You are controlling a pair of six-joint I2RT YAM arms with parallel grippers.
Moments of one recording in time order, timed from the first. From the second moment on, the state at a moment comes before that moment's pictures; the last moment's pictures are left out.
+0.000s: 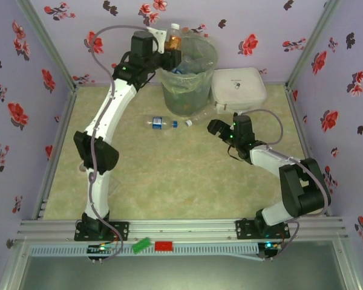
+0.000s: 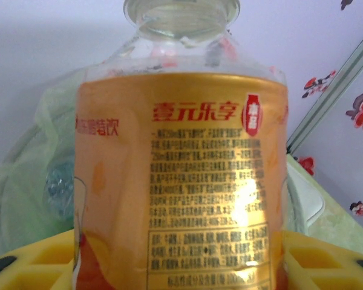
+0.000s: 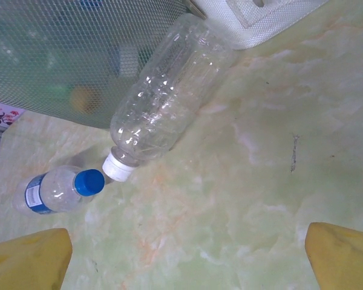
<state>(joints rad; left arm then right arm) -0.45 2.17 2.48 -0.60 0.16 -0.19 0.32 1.47 0.72 0.17 -0.14 0.75</state>
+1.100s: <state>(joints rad) -0.49 1.58 1.55 -0.21 0.20 -0.21 0.32 1.77 0.94 0.23 -0.14 0.88</state>
